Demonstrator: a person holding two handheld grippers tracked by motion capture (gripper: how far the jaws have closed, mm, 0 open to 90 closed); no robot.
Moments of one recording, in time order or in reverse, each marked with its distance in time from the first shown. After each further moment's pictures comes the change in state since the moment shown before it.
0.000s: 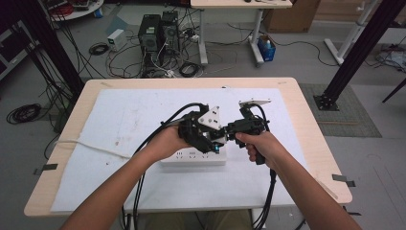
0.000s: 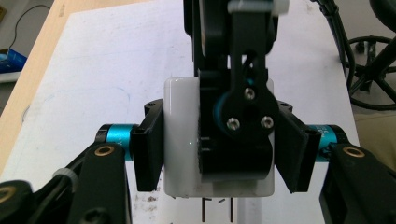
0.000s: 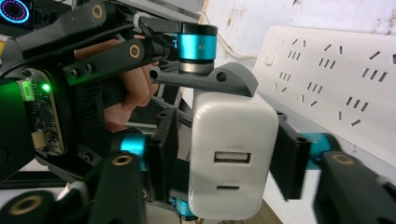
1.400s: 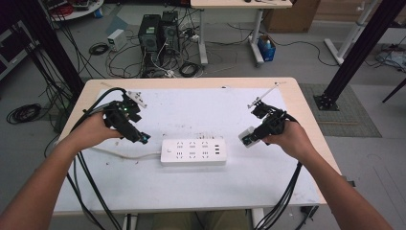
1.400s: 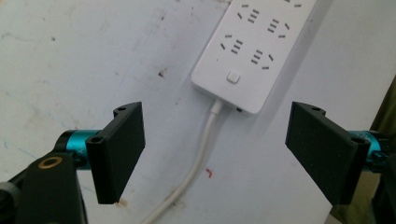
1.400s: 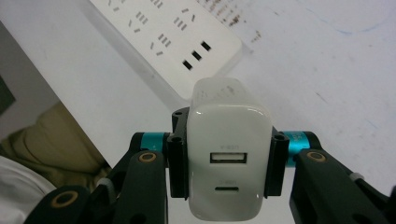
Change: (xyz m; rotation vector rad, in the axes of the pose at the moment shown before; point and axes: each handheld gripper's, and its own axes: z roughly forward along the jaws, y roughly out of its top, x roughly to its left) left arm 0.044 -0.126 -0.122 0.349 0.076 -0.469; right arm 0.023 0.000 -0.051 0.266 -0.715 -0.520
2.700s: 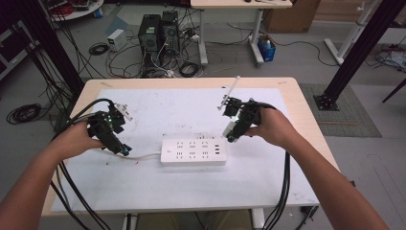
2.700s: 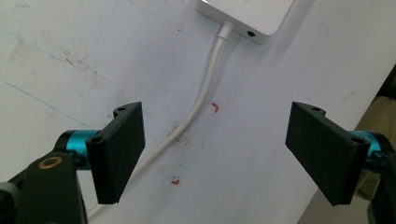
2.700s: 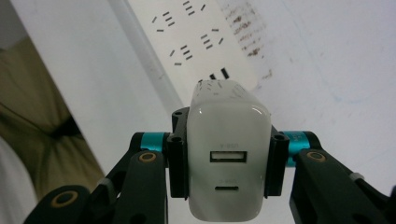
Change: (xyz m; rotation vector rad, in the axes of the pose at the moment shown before) left arm 0.001 -0.038 0.001 0.152 0.012 0.021; right arm 0.052 0.060 0.010 0.141 -0.110 -0.358
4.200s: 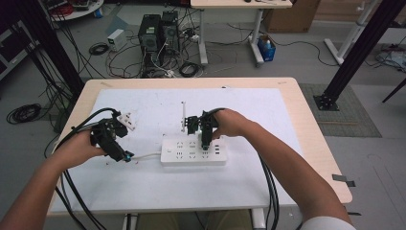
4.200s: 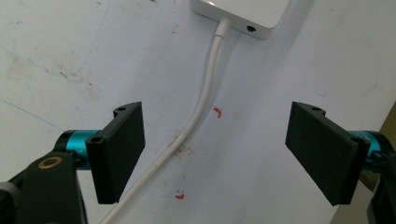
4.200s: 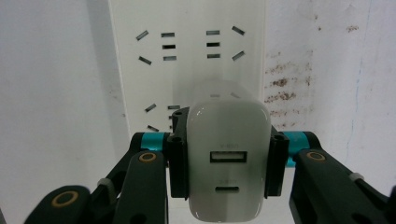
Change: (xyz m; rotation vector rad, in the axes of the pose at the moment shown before) left arm -0.009 -0.006 0.019 -0.028 0.033 0.078; right arm 0.004 0.077 0.118 0.232 0.056 -0.417
